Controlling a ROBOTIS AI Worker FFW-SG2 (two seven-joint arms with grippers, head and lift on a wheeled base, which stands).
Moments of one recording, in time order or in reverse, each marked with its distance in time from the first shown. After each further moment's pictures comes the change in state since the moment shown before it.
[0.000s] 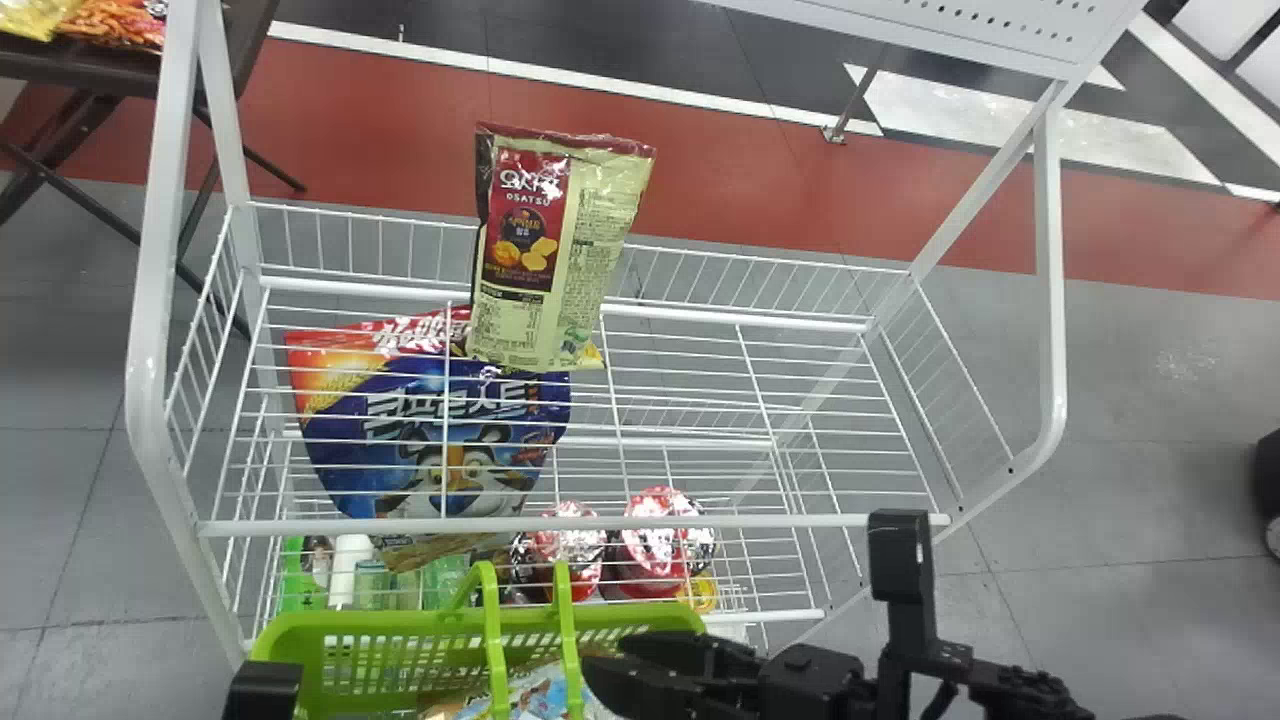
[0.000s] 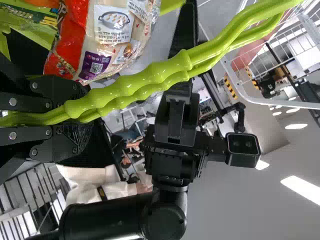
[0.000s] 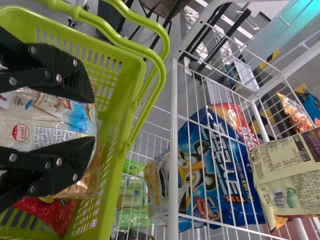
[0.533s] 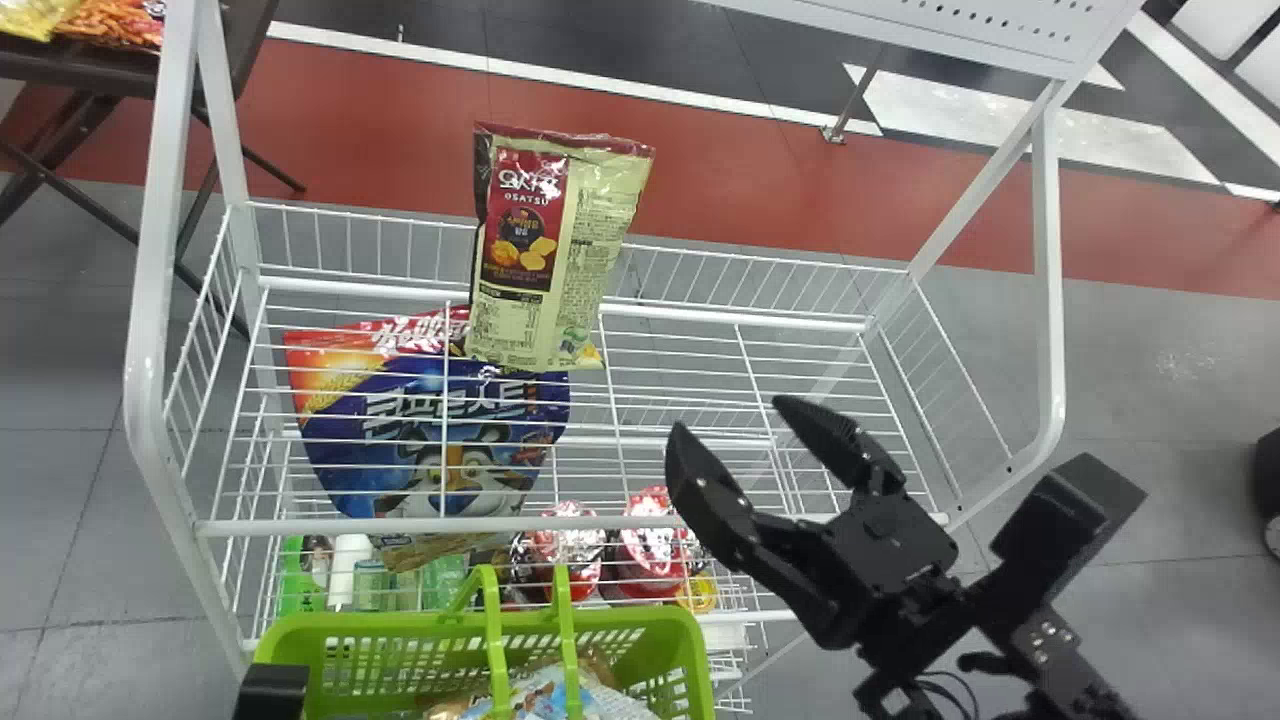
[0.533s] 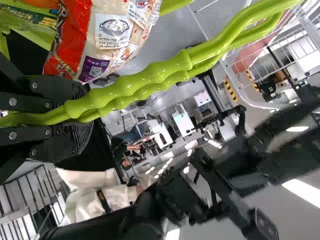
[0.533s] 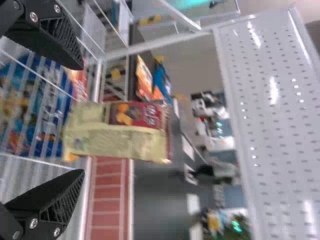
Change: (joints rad) left arm -0.008 -0.003 -0.007 0.031 -0.010 -0.020 0.010; right arm 0.137 0.039 0.178 -0.024 0.198 -0.900 -0.403
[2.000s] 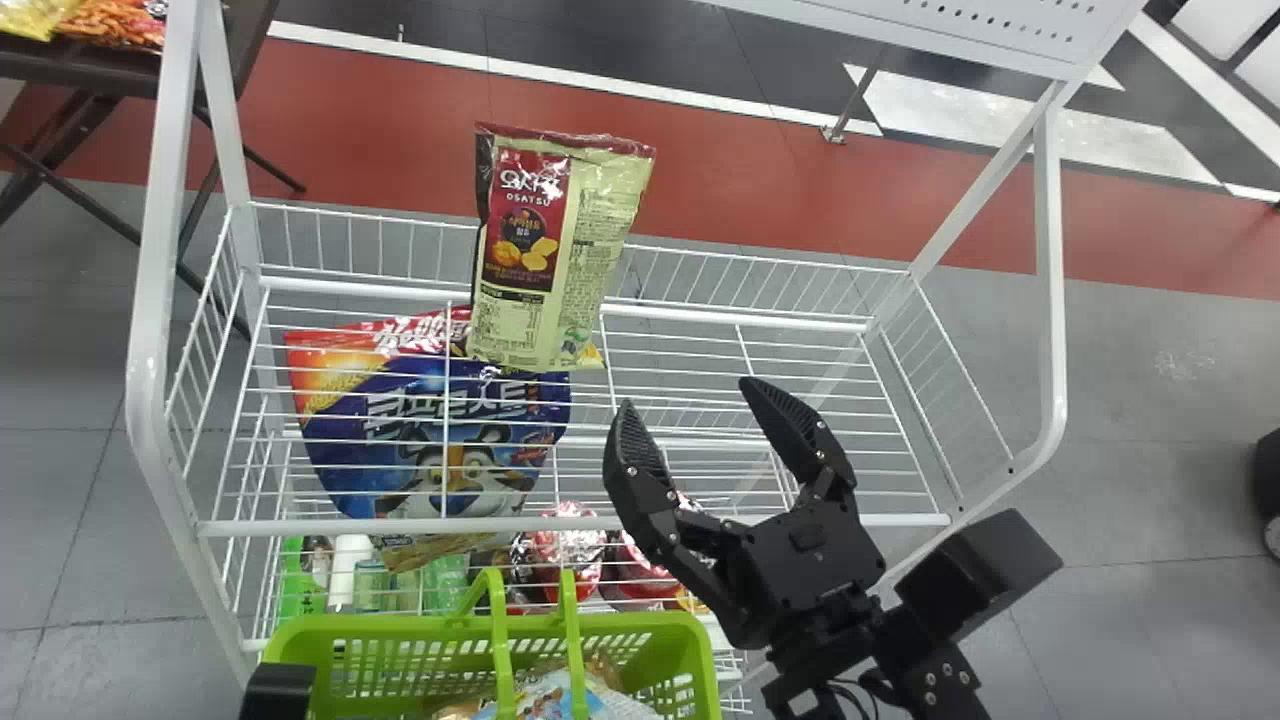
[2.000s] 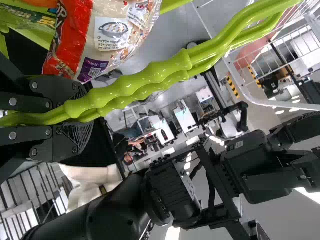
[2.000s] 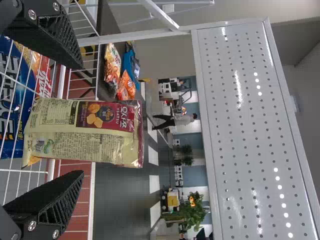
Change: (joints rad) left arm -0.013 0.003 -0.009 0.018 0.004 -0.004 -0.020; right arm -0.032 0.011 0.147 0.146 0.089 -0.244 -0.097
